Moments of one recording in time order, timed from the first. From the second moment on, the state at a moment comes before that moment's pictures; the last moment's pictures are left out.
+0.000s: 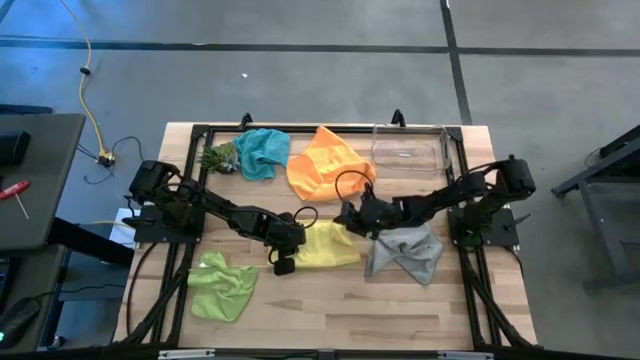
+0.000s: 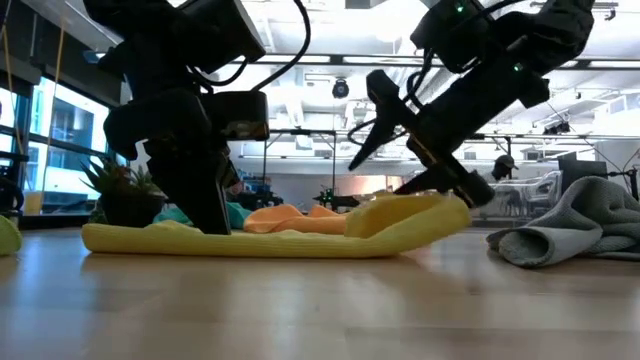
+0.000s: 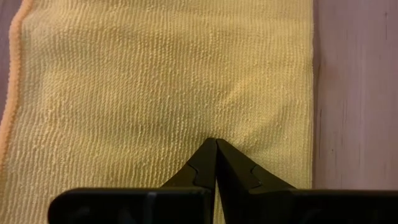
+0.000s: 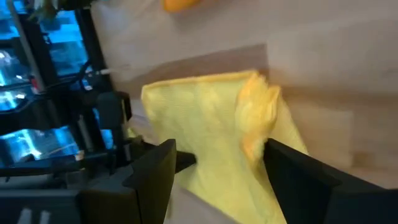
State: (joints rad) left arm -0.09 1.74 0.82 -0.17 0.00 -0.34; right arm 0.07 1.63 0.67 0.33 0.12 1.76
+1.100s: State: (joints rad) left arm -0.09 1.74 0.82 -0.17 0.00 -0.35; right arm 0.14 1.30 0.67 0.13 0.21 1.21
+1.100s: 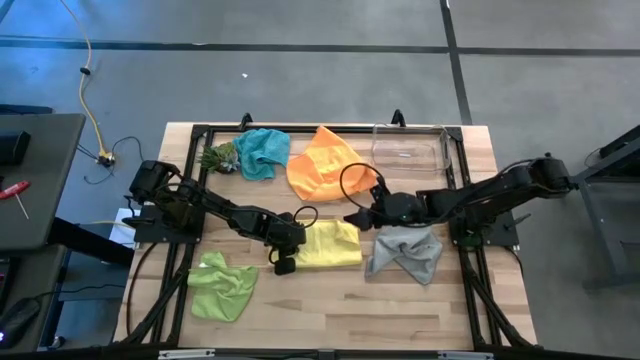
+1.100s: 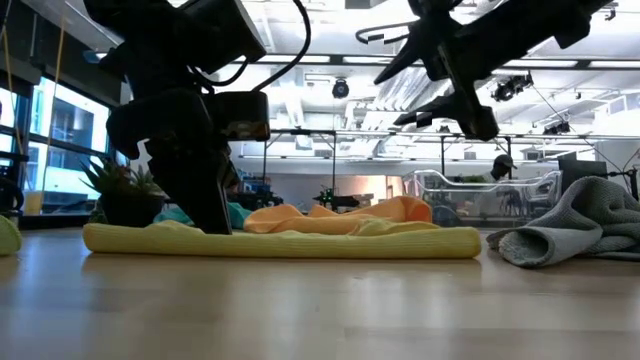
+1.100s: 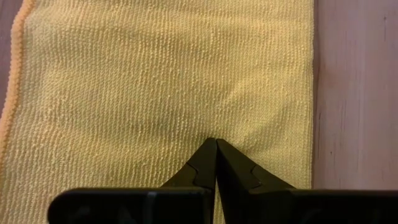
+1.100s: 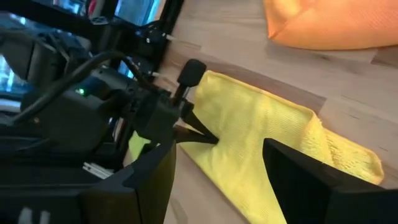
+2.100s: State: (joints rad) left arm -0.09 1.73 0.82 -0.17 0.01 -0.39; right arm 0.15 1.30 0.67 0.13 0.20 1.17
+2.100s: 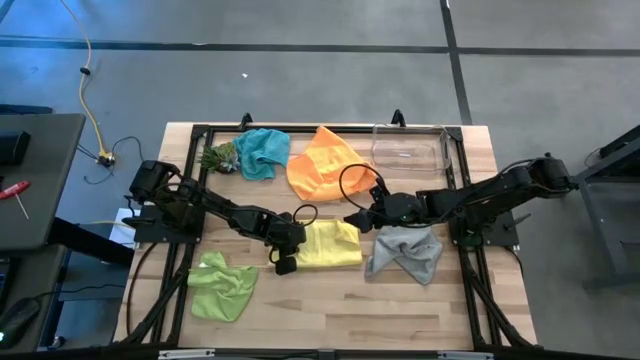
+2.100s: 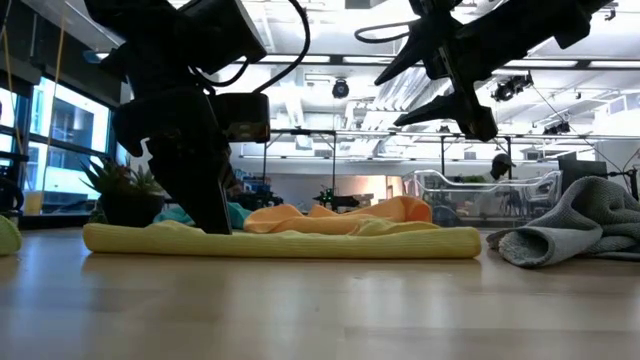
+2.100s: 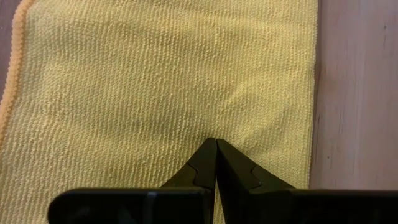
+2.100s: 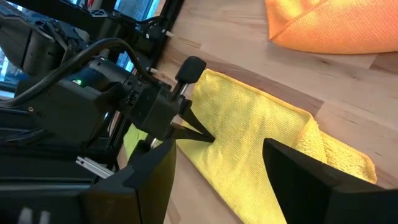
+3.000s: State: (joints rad) left arm -0.09 1.73 0.82 -0.17 0.01 -0.39; right arm 0.15 1.30 0.67 0.13 0.20 1.16
